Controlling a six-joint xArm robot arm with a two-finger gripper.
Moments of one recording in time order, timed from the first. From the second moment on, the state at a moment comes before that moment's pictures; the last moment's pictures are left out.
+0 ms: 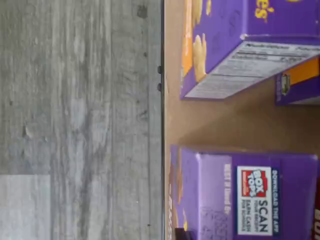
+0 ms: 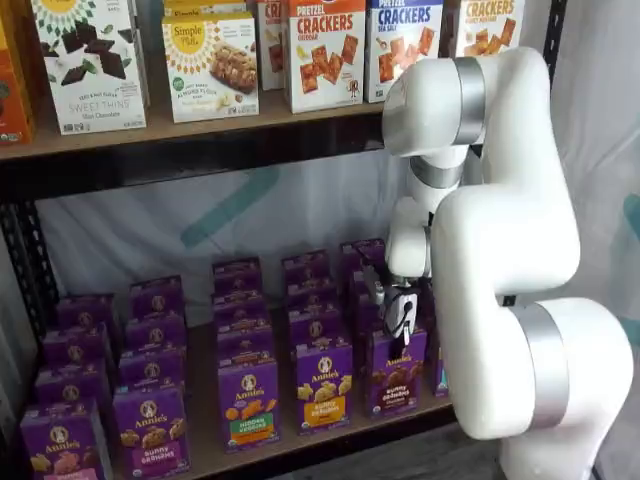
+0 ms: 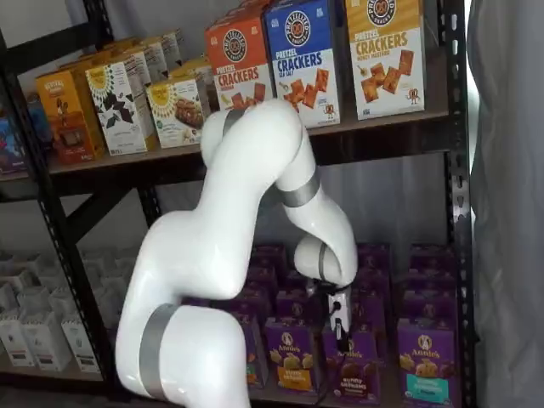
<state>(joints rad) -0.13 0.89 -1.25 0.15 0.29 -1.84</state>
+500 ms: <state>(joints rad) -0.12 0.76 -1.11 0.07 0.33 -1.75</state>
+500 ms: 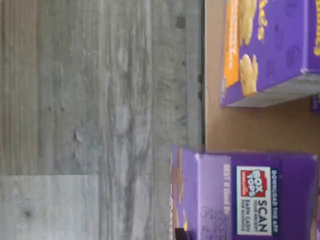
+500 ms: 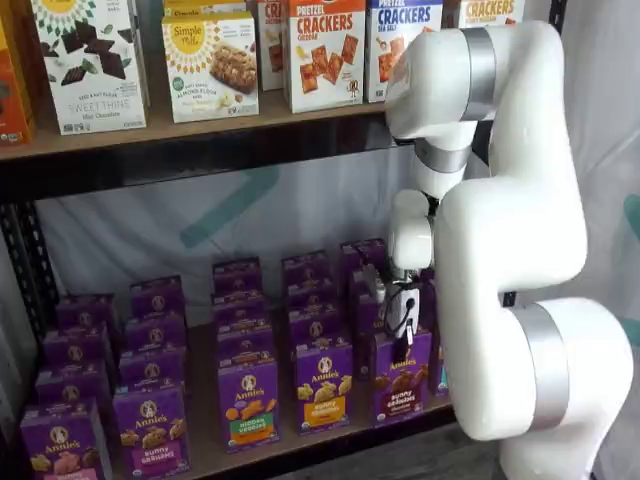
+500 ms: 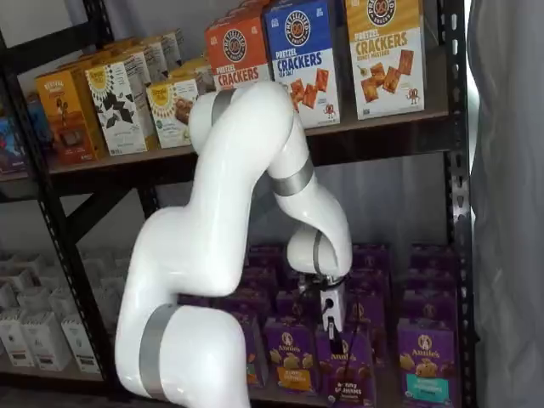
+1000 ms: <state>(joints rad) -0.10 0.61 -0.95 0.16 0.34 -1.81</state>
